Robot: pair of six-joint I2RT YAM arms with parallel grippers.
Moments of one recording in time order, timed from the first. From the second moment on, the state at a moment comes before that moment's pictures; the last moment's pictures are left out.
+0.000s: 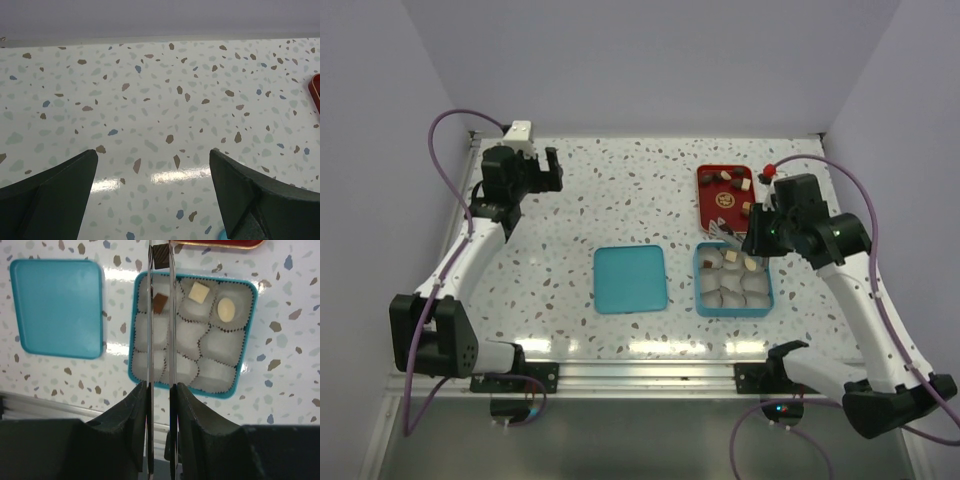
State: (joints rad) left arm -0.09 1.36 1.05 -0.02 0.05 -0.09; right arm 0.31 1.08 1.31 -1.13 0.00 0.27
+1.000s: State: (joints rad) left arm -0.09 1.36 1.06 -0.04 0.03 -0.09; right arm 0.36 1.00 1.30 -1.36 -0.10 0.31
